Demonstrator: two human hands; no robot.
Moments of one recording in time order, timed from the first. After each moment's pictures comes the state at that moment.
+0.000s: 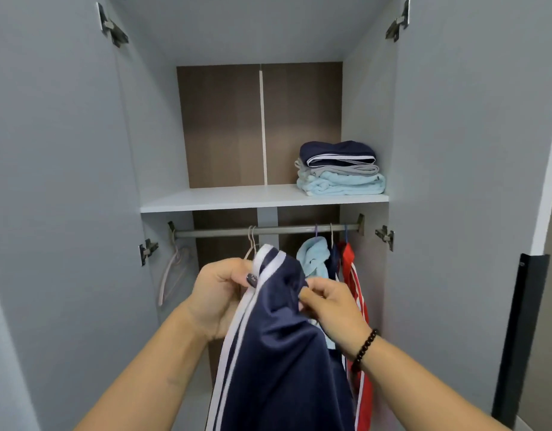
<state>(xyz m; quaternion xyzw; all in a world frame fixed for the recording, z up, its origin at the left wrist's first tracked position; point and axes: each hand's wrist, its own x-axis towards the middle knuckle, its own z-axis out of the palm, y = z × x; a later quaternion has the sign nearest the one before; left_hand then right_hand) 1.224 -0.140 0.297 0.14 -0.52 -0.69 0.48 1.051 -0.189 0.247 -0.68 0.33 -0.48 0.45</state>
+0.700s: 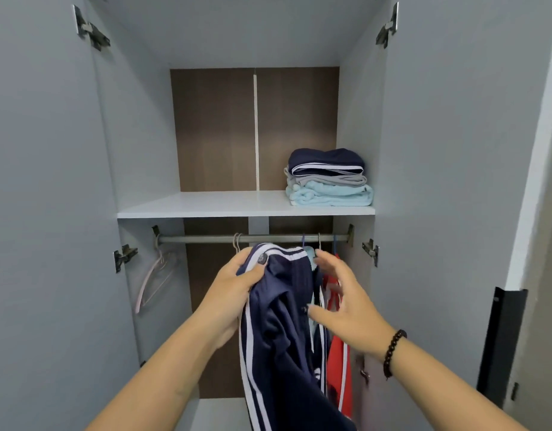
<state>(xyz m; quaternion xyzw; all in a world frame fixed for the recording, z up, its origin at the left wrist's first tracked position) 1.153 -0.206 0.290 0.38 -0.52 -0.45 0.63 0.950 -0.250 0.260 -0.79 0.31 -0.45 0.27</state>
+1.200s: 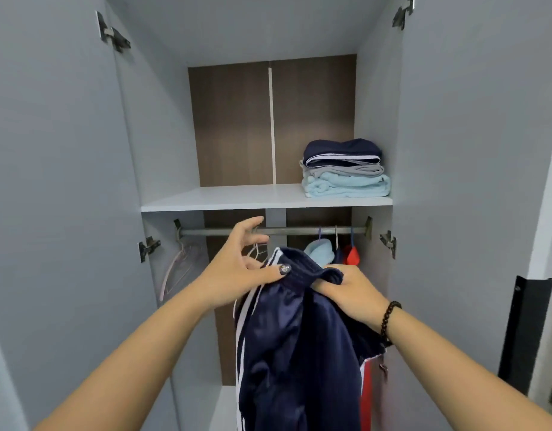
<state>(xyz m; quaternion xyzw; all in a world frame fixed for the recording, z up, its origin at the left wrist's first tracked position) 1.174 -0.194 0.310 0.49 -0.67 -0.27 0.48 0.957 -0.270 0.267 -0.79 0.32 -0.41 0.33</state>
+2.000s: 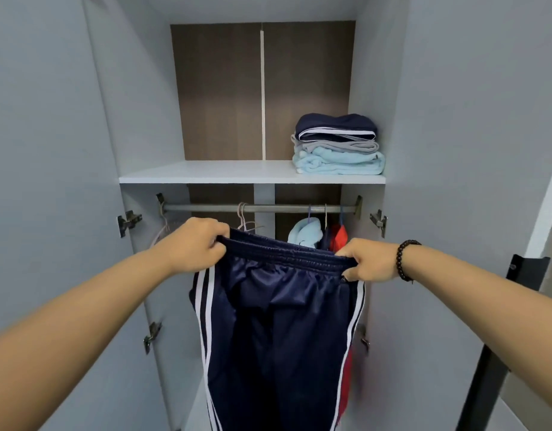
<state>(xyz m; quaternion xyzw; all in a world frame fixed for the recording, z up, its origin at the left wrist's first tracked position) 1.243 -0.242 0.298 0.59 -0.77 0.10 0.20 0.914 -0.318 0.296 -0.91 0.39 -0.02 0.15</state>
